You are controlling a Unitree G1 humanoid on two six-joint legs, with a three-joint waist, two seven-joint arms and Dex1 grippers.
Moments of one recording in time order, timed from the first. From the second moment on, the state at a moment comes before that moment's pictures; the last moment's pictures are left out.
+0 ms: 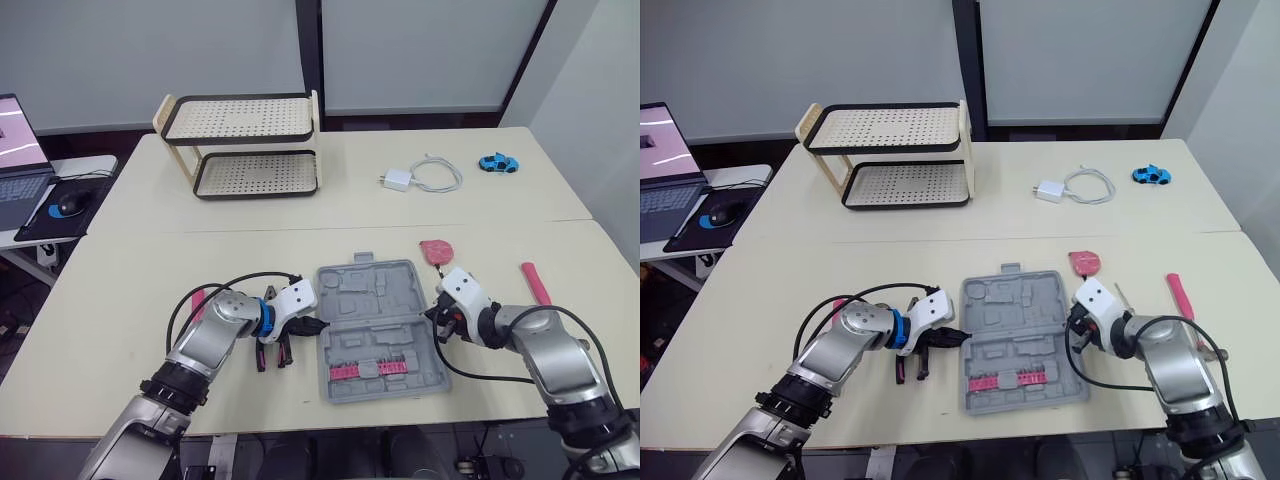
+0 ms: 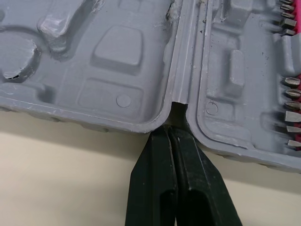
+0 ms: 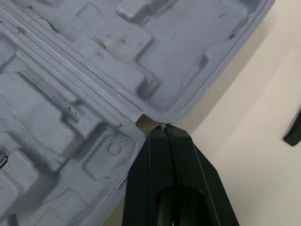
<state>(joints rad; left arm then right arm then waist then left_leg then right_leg) -0.40 0.54 -0.36 0.15 -0.03 0.37 -1.10 -0.19 -0.55 0.10 -0.31 -0.02 0.94 0.83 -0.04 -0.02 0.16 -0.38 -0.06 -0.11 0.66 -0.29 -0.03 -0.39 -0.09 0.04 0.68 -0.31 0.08</state>
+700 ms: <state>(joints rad) -0.33 0.59 -0.38 0.02 -0.02 0.39 -1.12 -0.02 -0.64 -0.04 -0.63 0.13 1.01 0.68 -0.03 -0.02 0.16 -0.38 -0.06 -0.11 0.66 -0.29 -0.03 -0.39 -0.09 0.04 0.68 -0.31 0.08</state>
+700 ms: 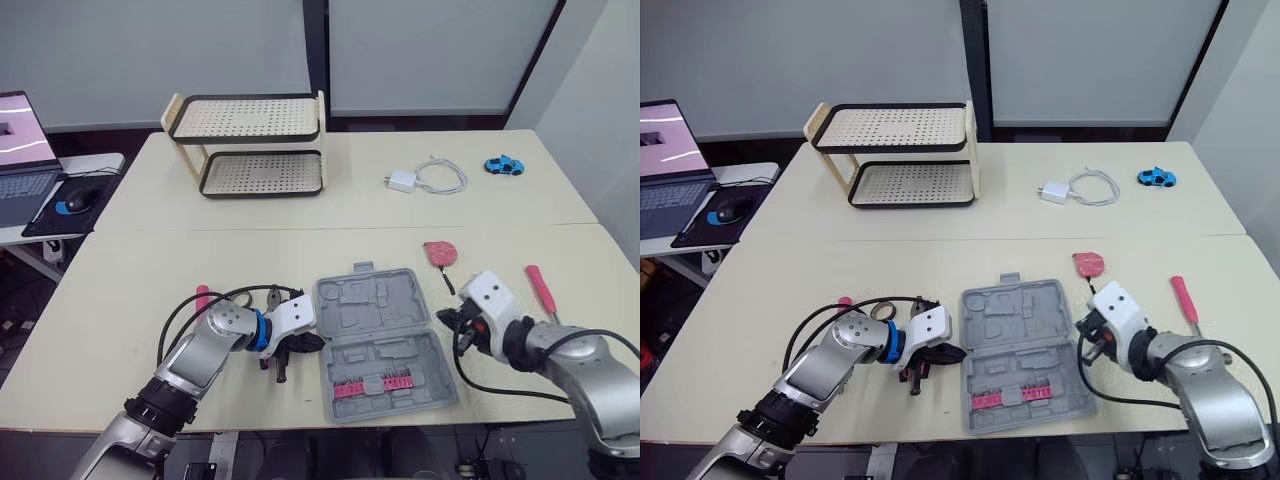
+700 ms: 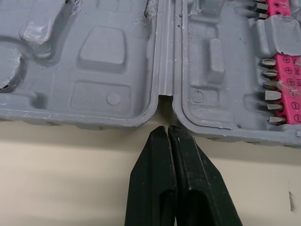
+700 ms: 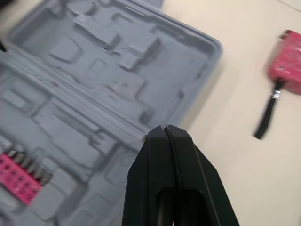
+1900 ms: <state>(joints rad) -0.36 0.55 -0.41 0.07 0.01 0.38 -1.10 -0.15 -0.68 0.21 -0.25 0.10 0.79 0.71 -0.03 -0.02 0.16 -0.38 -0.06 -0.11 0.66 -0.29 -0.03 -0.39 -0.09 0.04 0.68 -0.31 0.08</state>
